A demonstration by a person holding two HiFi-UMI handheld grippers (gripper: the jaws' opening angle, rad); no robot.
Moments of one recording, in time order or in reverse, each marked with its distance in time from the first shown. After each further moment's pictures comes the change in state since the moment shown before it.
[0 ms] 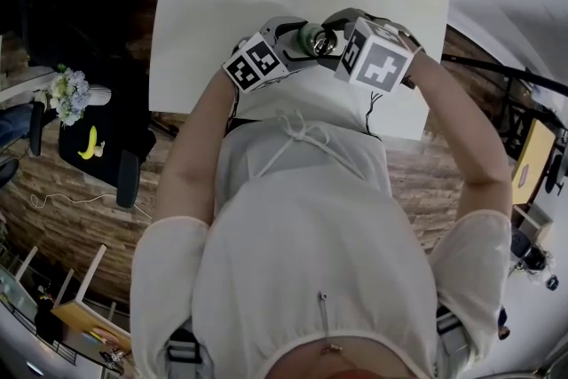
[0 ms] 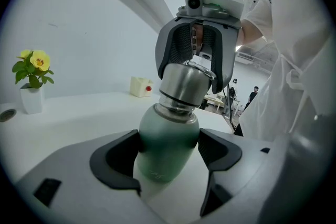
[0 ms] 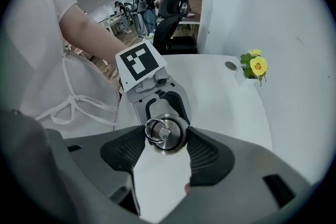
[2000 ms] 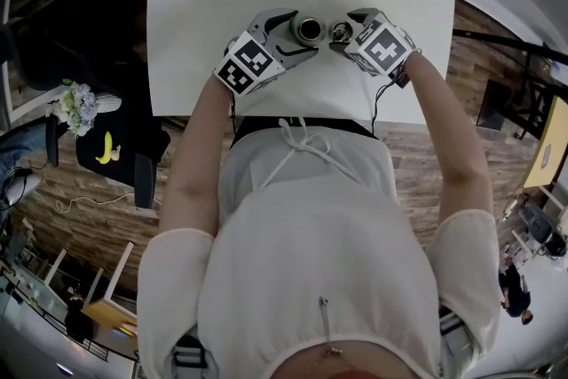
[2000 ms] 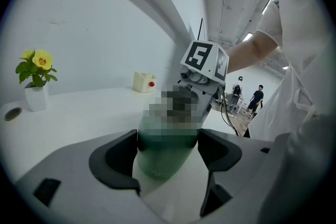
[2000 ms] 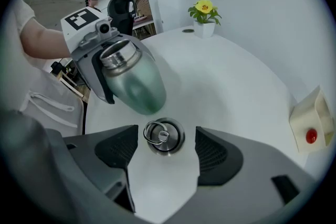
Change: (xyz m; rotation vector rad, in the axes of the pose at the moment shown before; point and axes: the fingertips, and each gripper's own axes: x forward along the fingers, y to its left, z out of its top) left arm 0.000 0.000 0.002 -0.026 0.069 0.047; right arm 0.078 -0.027 -0.114 0.461 -0.083 -0.089
